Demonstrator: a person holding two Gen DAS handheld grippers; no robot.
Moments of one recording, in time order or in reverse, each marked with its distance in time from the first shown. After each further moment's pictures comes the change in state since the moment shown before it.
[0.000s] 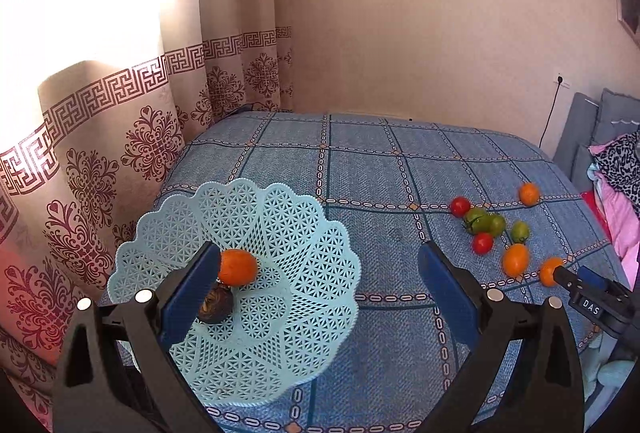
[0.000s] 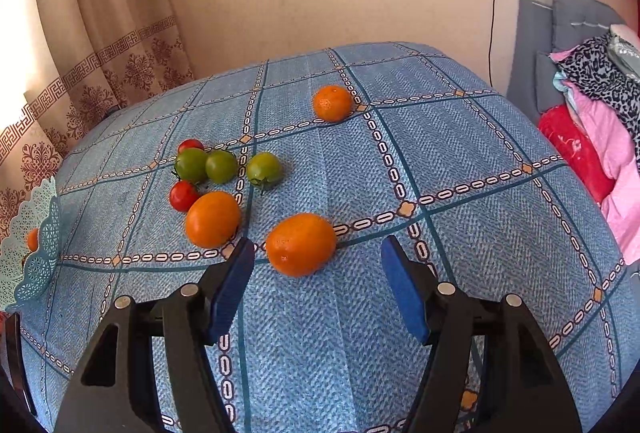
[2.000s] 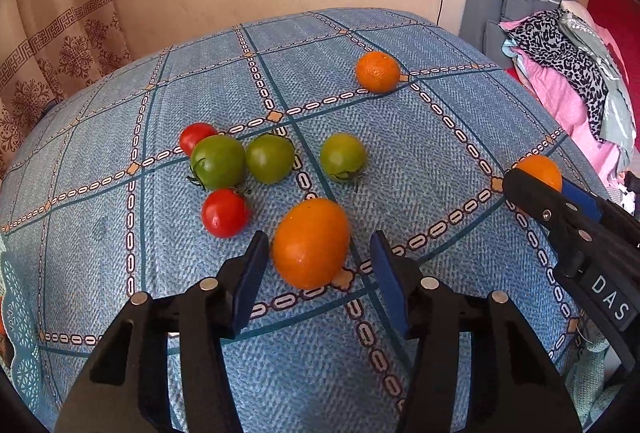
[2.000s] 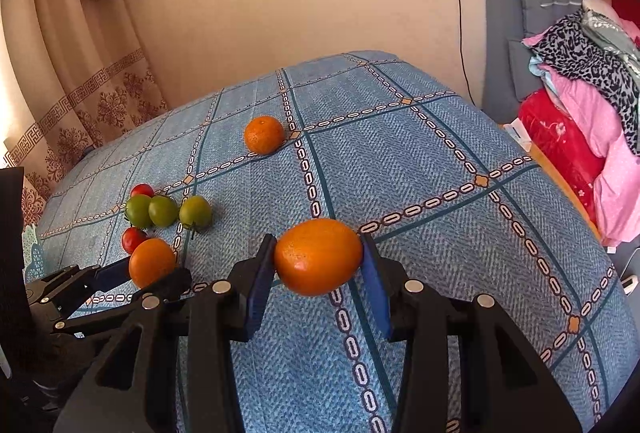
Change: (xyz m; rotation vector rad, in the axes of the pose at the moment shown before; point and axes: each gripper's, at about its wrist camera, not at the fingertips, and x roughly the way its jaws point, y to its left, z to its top) left arm 0.114 -0.226 -0.038 0.315 0.285 -0.308; right arm 0.002 -0.057 0.013 0.115 -0.061 -0.040
